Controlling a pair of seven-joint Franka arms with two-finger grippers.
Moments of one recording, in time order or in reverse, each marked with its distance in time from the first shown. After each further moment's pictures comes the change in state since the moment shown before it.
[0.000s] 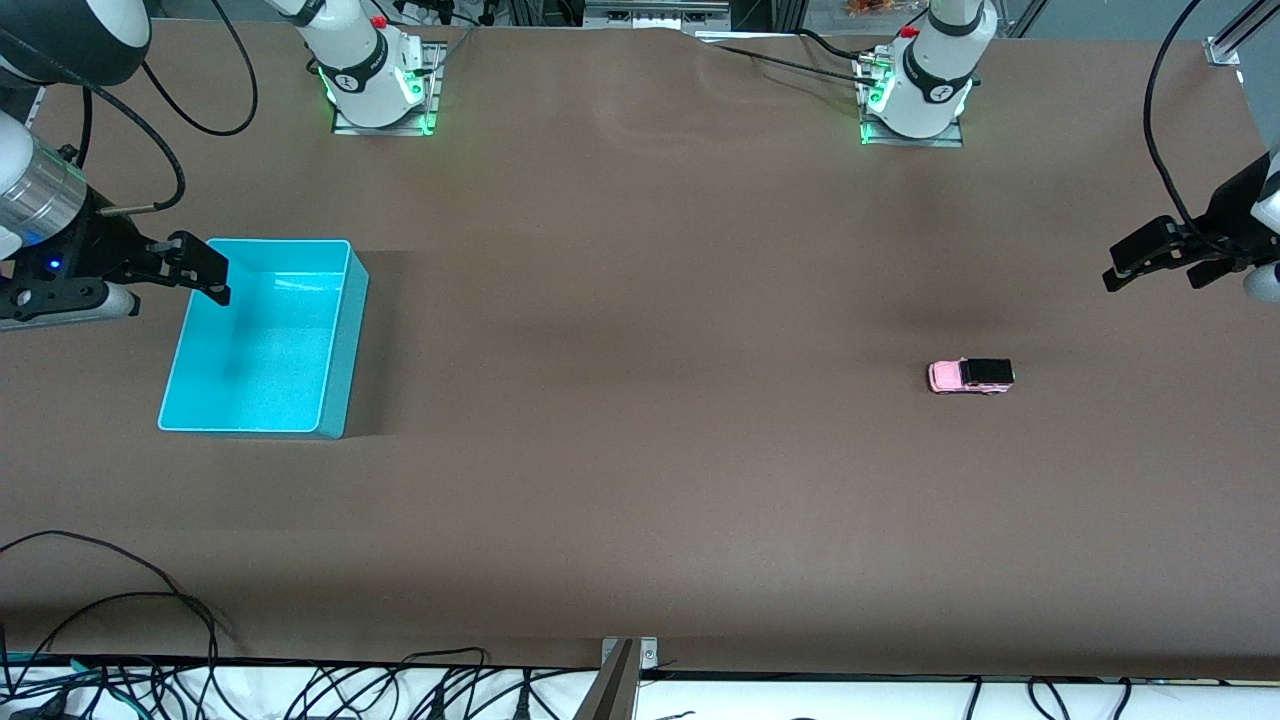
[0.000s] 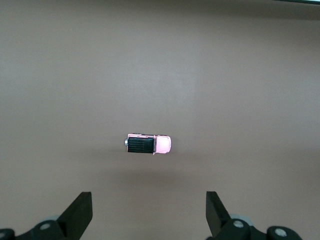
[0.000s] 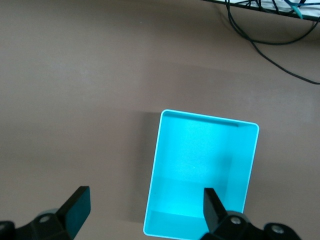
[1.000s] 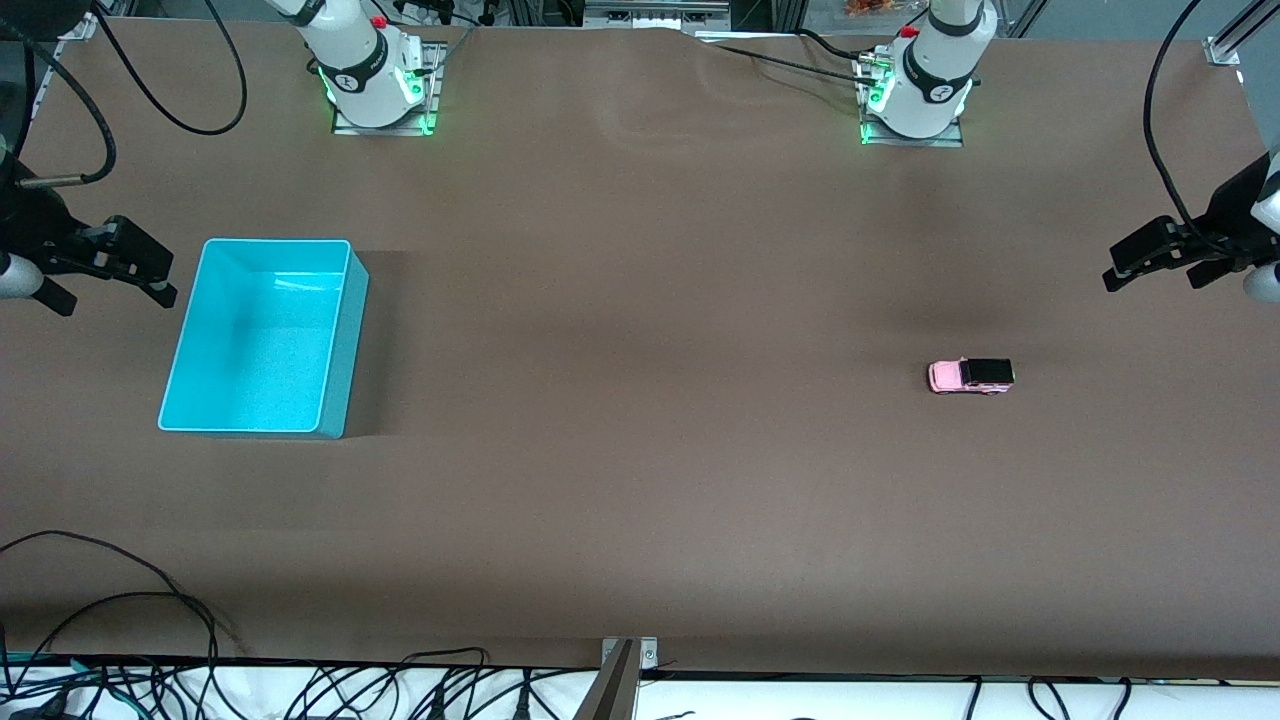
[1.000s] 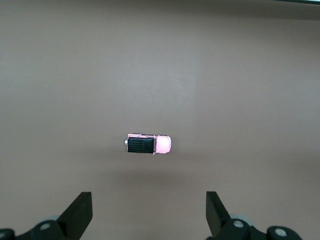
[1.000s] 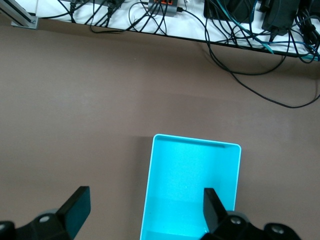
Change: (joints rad) left arm 0.000 0.000 0.000 0.000 0.000 0.000 0.000; right arm 0.005 -0.016 -0.024 0.077 -0.001 0.025 0.000
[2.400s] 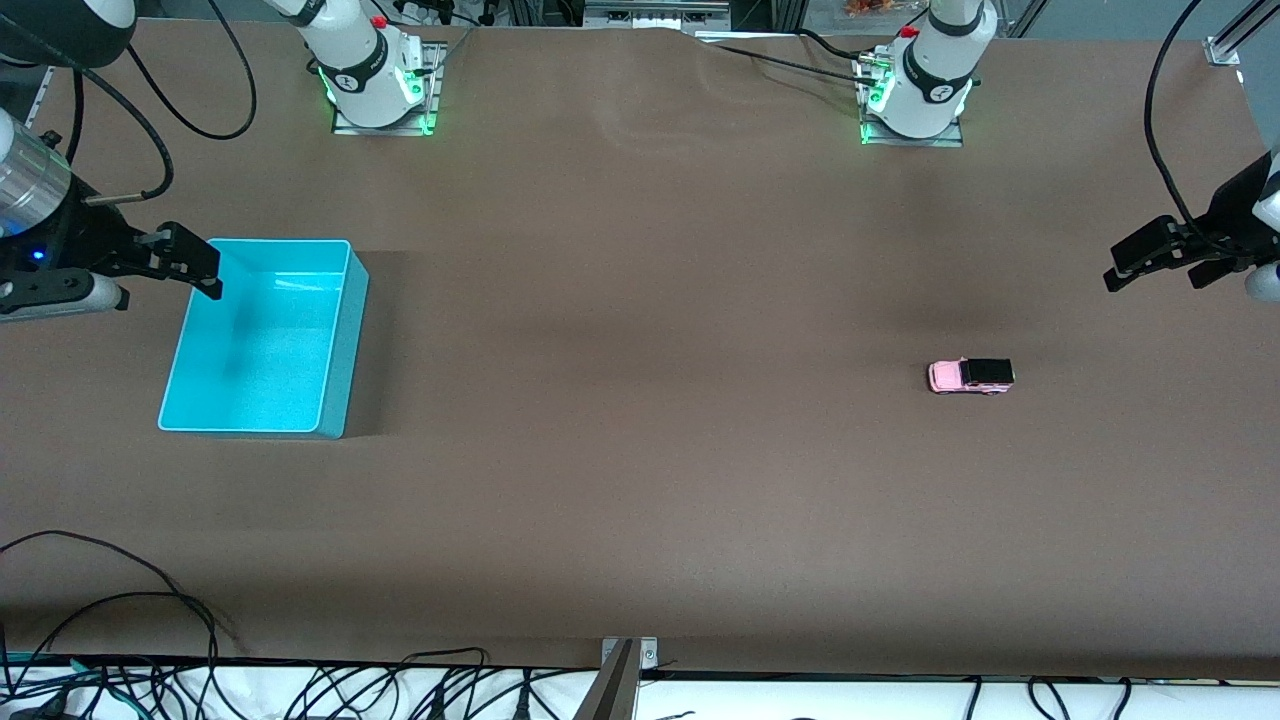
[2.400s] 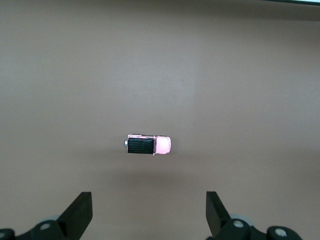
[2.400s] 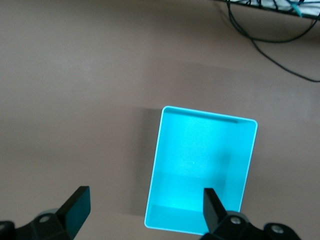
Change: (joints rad) left arm 0.000 0.000 -0.001 0.003 0.000 0.001 0.001; right arm 0.020 0.036 0.004 -0.024 0.000 -0.095 0.001
